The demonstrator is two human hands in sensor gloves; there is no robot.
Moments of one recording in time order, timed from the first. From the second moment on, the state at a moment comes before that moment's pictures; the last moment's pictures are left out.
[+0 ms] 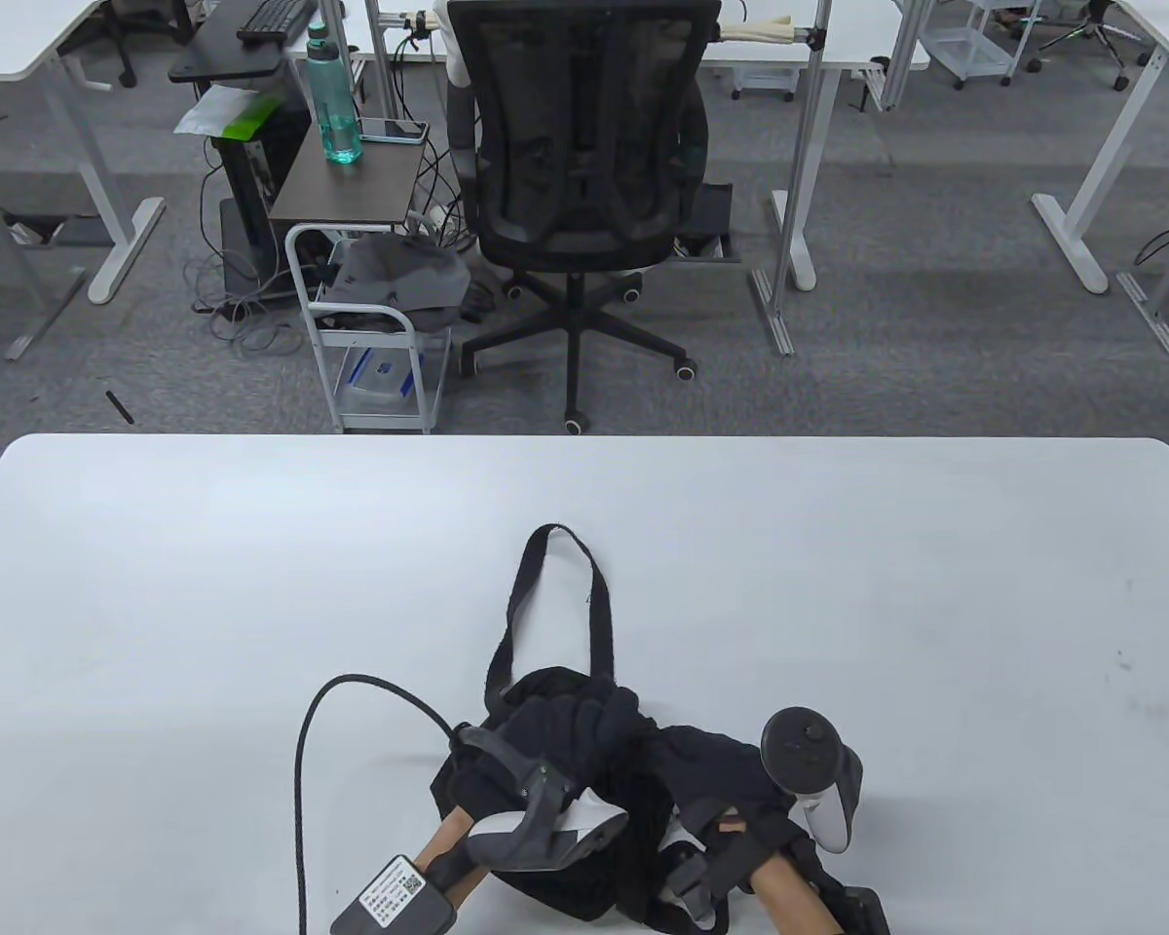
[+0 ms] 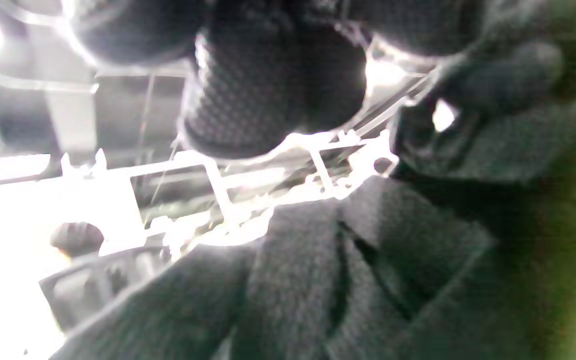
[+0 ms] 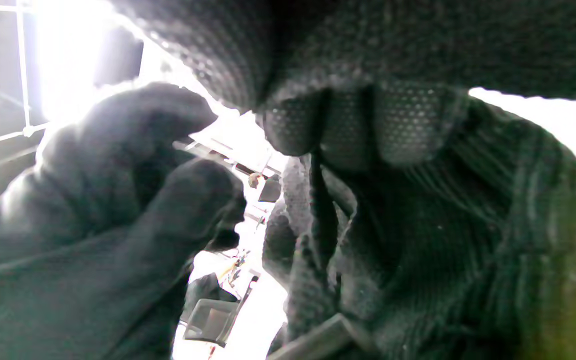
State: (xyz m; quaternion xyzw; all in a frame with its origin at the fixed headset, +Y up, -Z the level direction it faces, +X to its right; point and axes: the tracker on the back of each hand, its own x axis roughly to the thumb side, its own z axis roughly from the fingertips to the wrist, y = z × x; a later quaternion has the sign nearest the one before) left_hand -0.074 -0.712 -0.292 0.25 -0.27 -0.10 0.92; right_hand 0.138 -0.770 -0.318 0.07 0.03 0.83 0.56
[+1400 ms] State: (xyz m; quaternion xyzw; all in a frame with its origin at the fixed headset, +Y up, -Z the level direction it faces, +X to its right) left_hand -0.050 -0.791 -0.316 -0.12 -0.20 -0.01 0.97; right_hand 0.153 -0.783 -0.307 0.13 0.23 0.68 0.69
